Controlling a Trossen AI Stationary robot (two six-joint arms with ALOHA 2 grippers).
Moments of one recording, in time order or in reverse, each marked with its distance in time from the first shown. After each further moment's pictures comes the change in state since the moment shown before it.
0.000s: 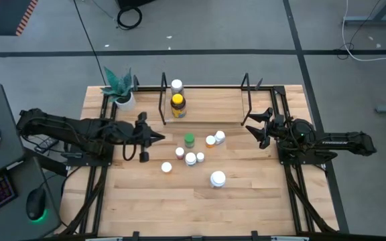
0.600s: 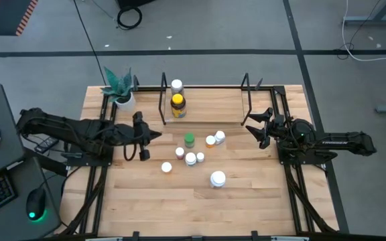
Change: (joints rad) left arm -0.023 -0.006 0.000 -0.090 -0.141 -0.116; right arm 0.000 0.000 0.000 0.000 0.000 0.000
